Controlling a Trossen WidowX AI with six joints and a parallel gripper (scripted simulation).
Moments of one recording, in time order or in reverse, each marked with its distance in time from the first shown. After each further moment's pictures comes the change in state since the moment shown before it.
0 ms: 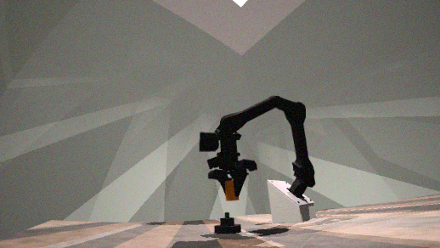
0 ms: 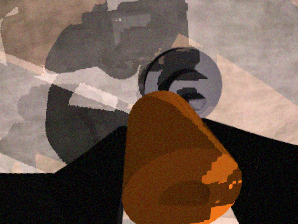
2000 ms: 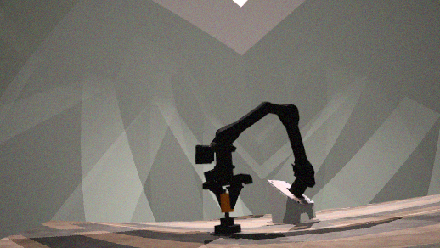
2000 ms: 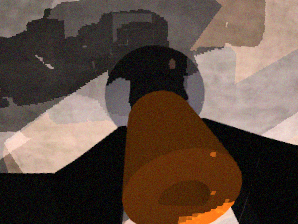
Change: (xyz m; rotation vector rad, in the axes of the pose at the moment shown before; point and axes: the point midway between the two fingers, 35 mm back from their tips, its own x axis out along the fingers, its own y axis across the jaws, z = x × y) arm 0.035 -0.034 -0.004 -0.116 0.006 0.000
